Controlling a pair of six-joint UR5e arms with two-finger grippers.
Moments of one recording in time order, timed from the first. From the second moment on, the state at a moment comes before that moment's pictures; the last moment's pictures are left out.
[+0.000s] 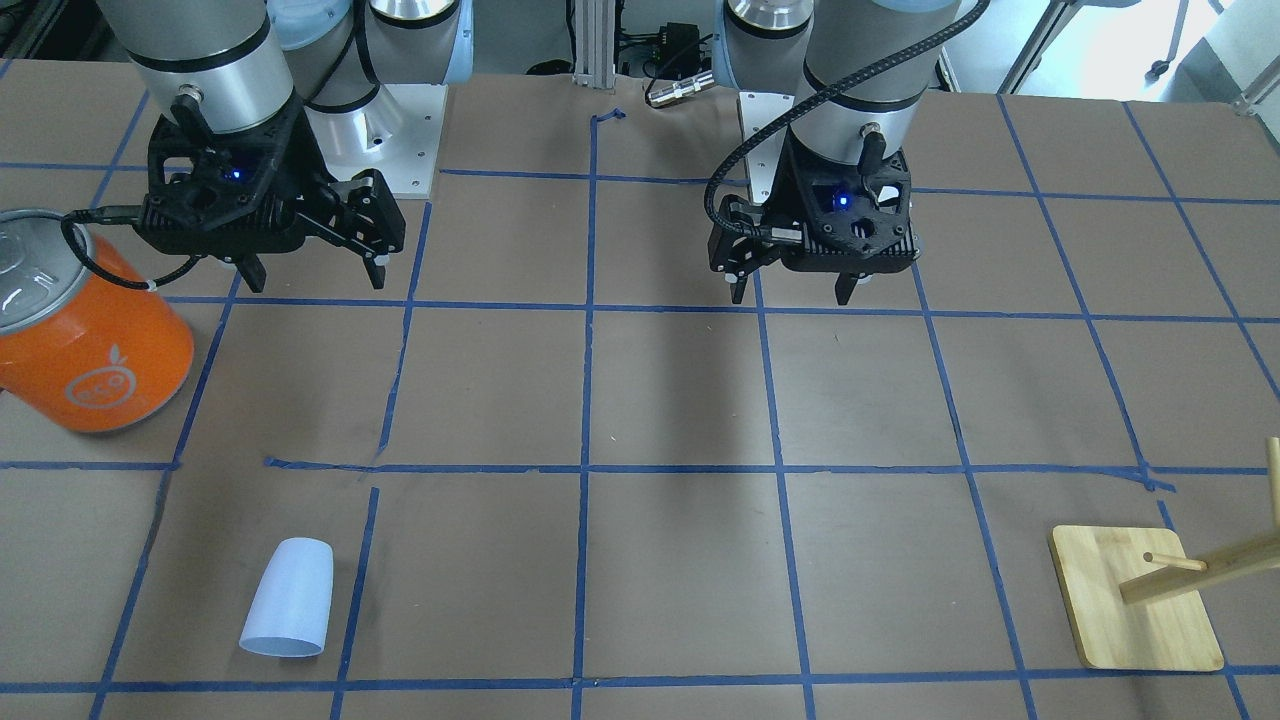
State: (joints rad) left arm -1.71 -1.63 -1.57 -1.43 1.60 -0.14; right arm 1.63 -1.52 1.52 -1.64 -1.58 0.00
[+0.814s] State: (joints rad) left arm -1.71 -1.63 -1.58 -1.44 1.60 -0.14; right arm 1.50 -1.37 1.39 -1.68 -1.58 -0.02
